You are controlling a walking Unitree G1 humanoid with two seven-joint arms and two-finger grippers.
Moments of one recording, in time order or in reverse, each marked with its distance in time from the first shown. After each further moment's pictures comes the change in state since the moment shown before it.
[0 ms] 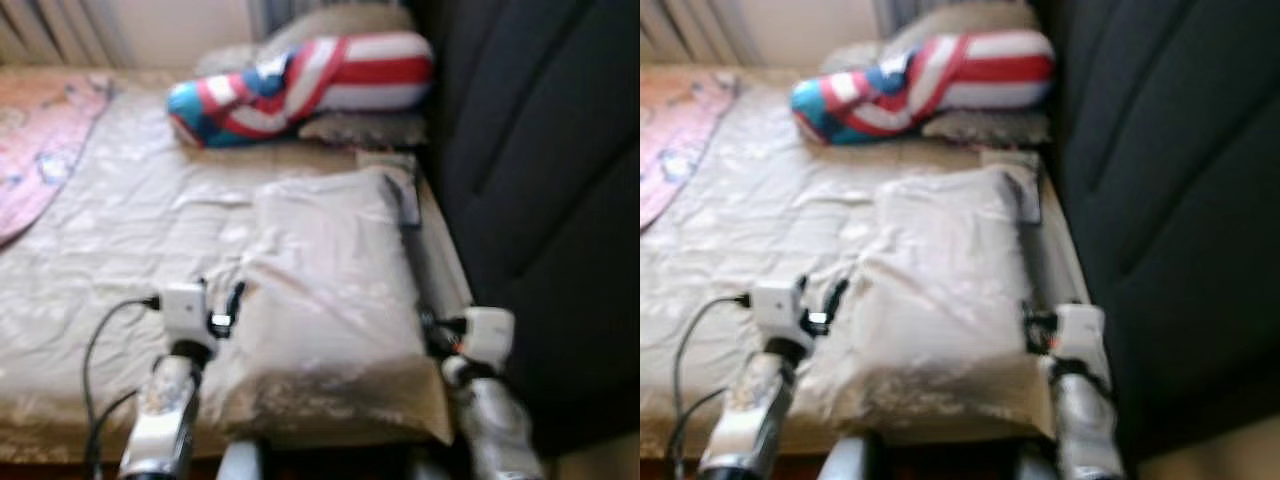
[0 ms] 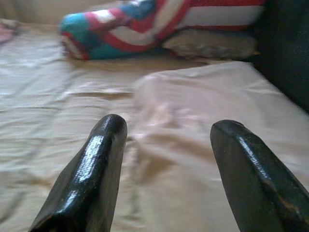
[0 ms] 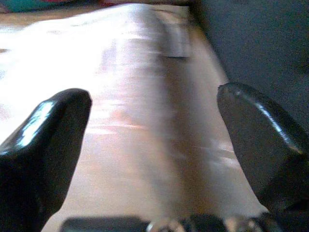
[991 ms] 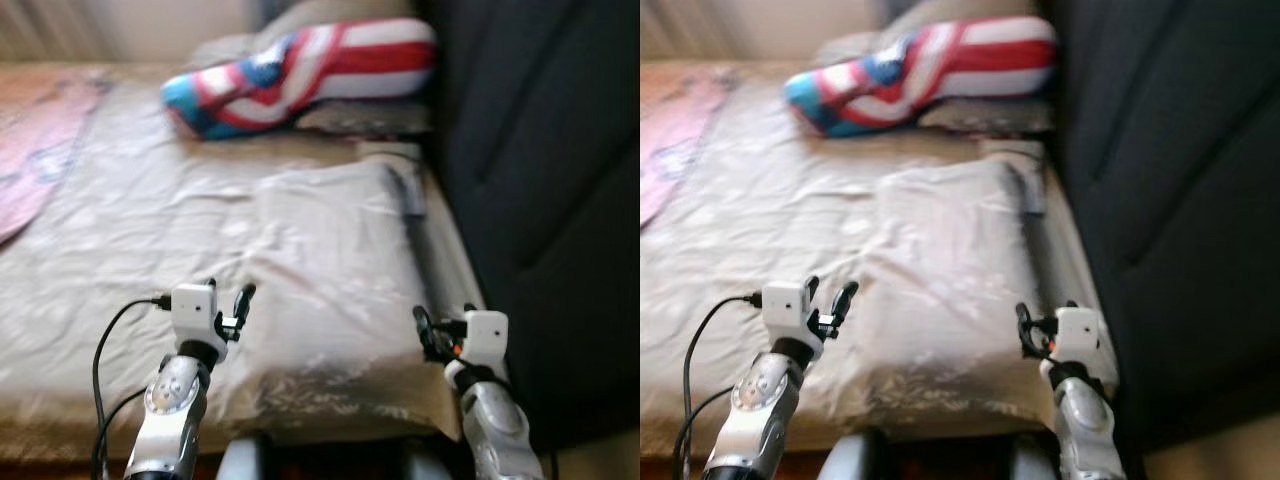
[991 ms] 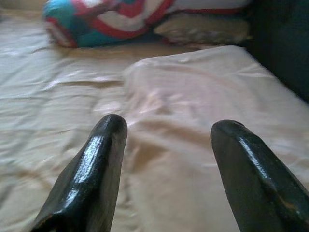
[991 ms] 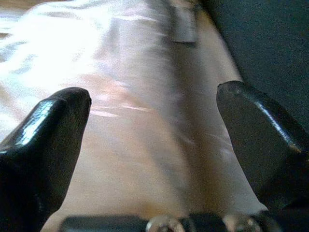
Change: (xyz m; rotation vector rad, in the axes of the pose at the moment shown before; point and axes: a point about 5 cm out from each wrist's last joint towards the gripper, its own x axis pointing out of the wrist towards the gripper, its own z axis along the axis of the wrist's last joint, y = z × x) left arm 0.000 -0.010 -0.005 -0.020 0.029 -0.042; right arm -0.003 -0.004 -0.002 -0.017 0.012 0.011
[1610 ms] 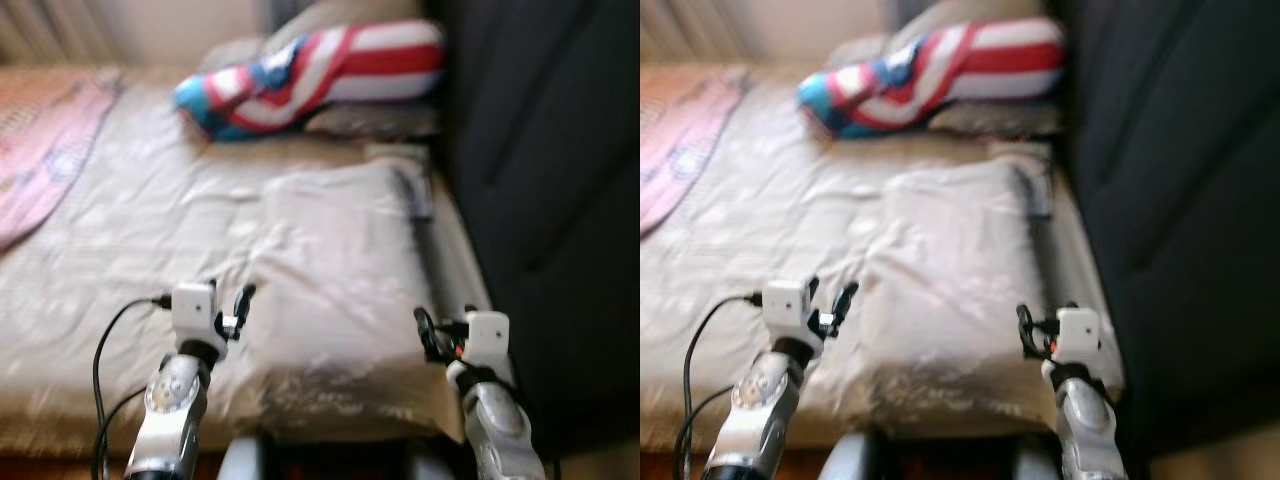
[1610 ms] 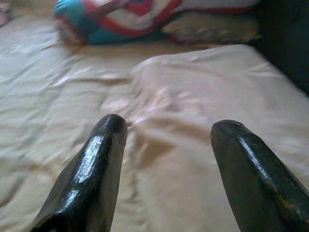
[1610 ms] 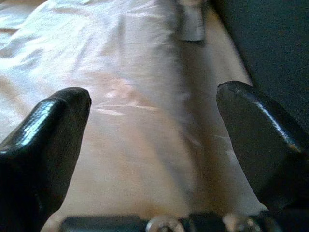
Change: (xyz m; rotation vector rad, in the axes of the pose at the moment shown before) left arm 0.002 -0.001 0.002 0.001 -0.006 -0.005; right arm -0.002 -0.004 -0.002 -0.006 0.006 -0.007
